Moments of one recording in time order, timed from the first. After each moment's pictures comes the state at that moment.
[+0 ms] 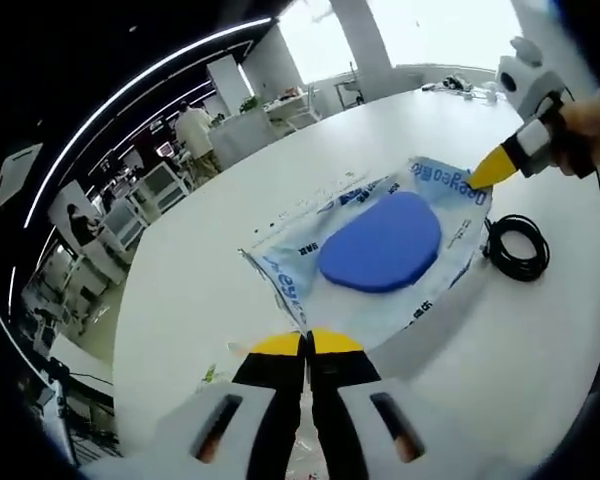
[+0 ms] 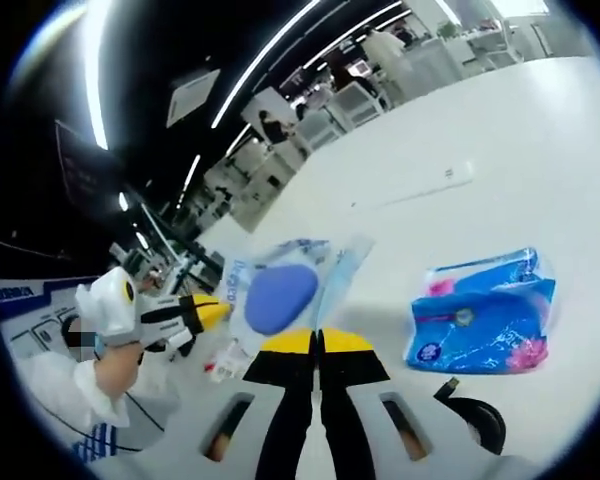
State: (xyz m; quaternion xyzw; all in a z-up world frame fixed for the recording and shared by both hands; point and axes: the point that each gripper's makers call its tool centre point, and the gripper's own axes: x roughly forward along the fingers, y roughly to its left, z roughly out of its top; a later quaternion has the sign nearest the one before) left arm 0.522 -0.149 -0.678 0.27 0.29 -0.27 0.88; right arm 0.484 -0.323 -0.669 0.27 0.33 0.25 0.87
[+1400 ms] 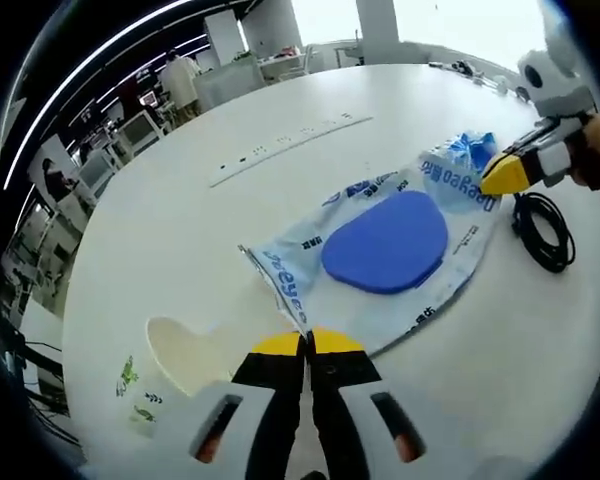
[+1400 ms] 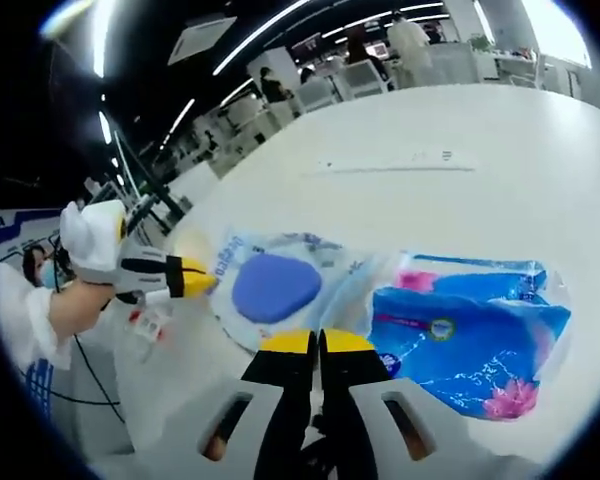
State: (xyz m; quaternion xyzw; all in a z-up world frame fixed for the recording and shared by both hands) left arm 0.539 -0.153 -0.755 0.22 0.38 -0.28 0.85; right arm 0.500 -0.327 -0.737 0.13 0.38 0.25 0.88
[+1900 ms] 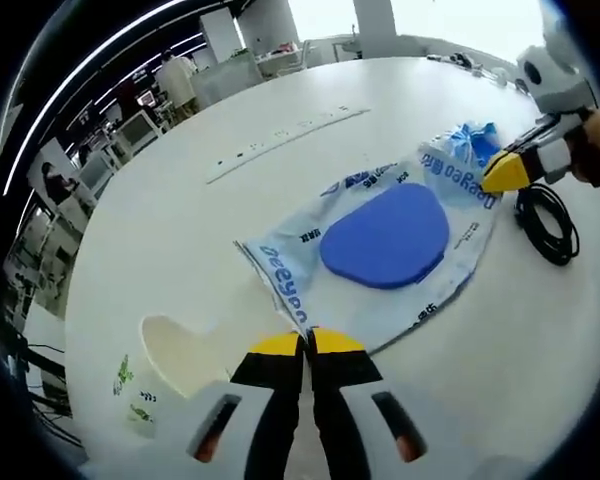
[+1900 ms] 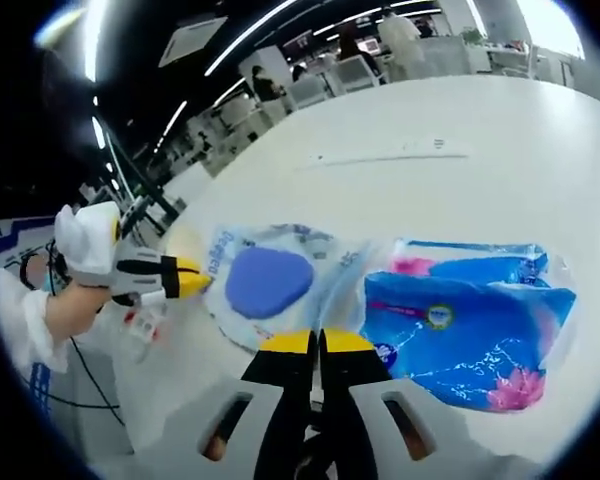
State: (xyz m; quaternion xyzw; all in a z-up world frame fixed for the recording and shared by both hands) left arm 0.538 -0.152 -0.761 0.23 0.38 -0.28 0.85; right arm 0.496 -0.329 -0.747 0.14 0.39 0.24 0.88
